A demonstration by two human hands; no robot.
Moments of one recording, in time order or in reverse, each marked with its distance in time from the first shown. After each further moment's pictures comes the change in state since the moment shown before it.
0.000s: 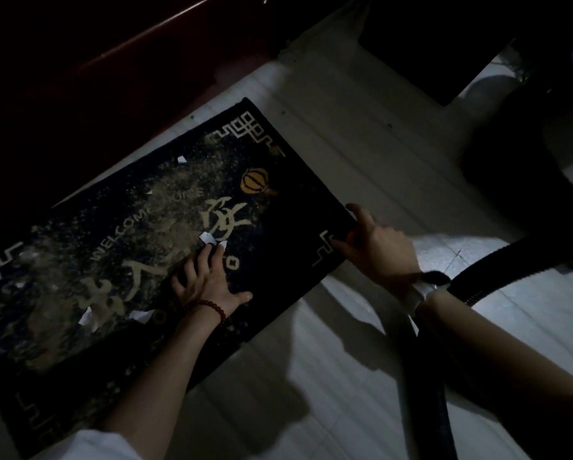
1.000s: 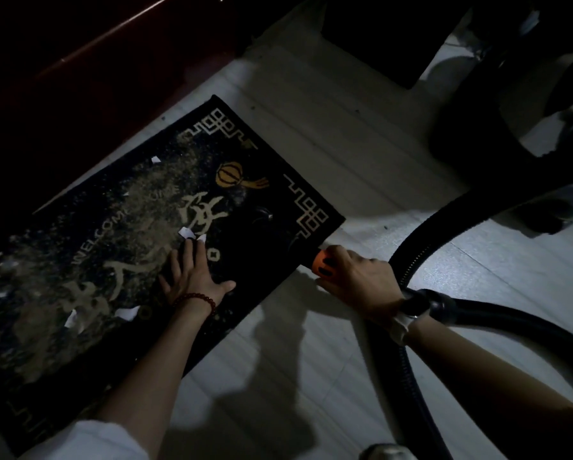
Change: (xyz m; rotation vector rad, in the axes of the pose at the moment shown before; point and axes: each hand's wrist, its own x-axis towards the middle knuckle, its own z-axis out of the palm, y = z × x) left_hand -0.006 0.007 0.009 -0.046 0.029 -0.018; right_hand -0.070 0.014 0.026 -0.088 -0.081 -0.084
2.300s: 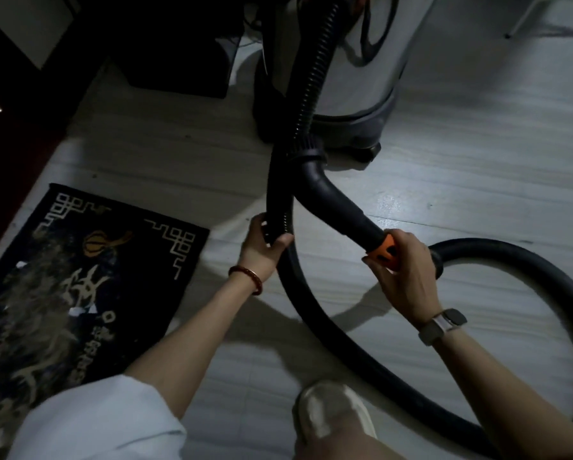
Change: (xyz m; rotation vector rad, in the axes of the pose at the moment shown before) left_hand -0.152 0.279 0.018 -0.711 -0.348 0.563; right_hand -0.224 0.143 -0.050 0.374 0.764 0.552
